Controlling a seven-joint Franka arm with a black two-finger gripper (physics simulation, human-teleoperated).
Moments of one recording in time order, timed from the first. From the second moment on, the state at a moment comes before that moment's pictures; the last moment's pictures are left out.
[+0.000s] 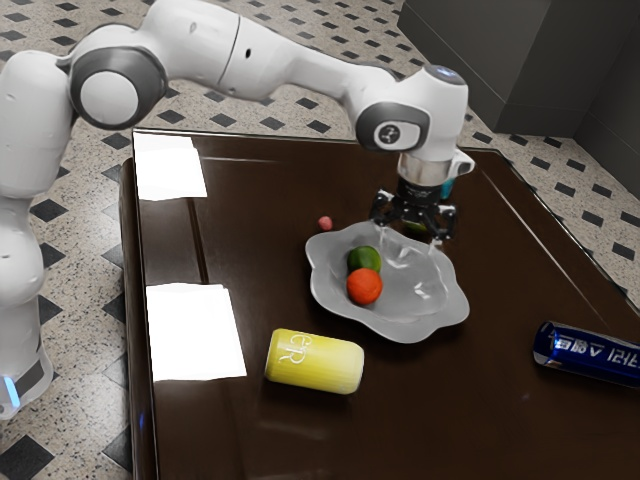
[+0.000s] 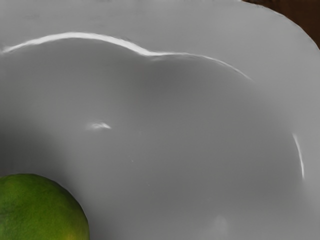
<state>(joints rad) 0.30 0.32 -0.43 -1.53 0.09 1.94 -1.15</state>
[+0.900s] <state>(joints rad) 0.37 0.16 -0.39 -1.78 0.00 2.02 -1.09</state>
